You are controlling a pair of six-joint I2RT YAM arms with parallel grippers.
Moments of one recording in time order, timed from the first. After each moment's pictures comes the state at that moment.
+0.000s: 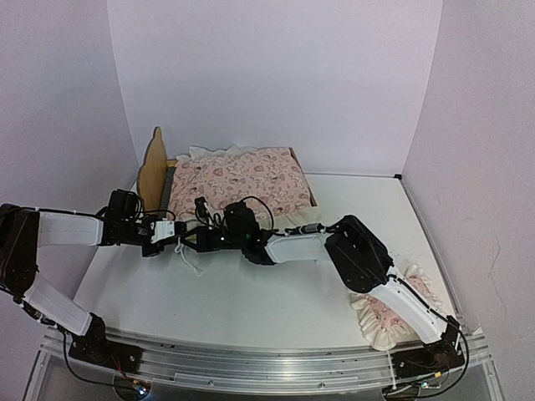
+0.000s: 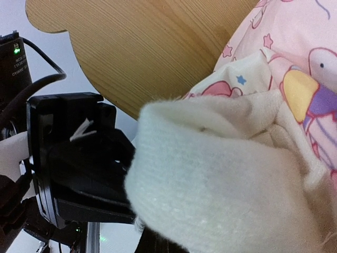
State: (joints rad) left arm -0.23 1.42 0.66 -0.03 0.52 1.18; right arm 0.98 2.70 2.08 0.45 -0.49 0.72
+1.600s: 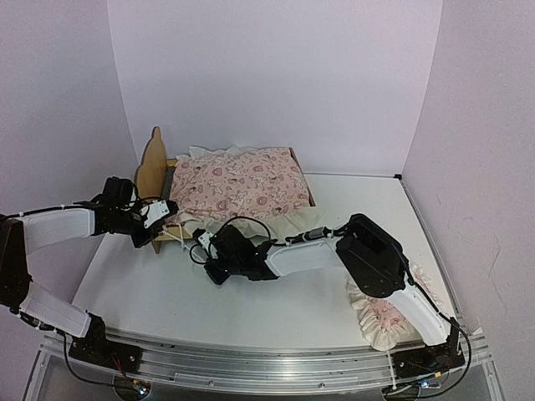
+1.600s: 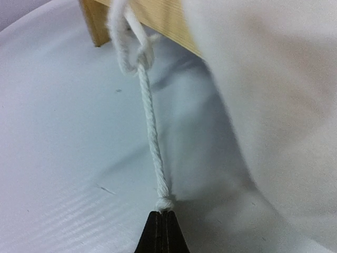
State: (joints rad) left arm -0.22 1.34 0.76 -0.24 0.20 0.87; right arm 1.10 2.51 1.84 0.02 0.11 0.08
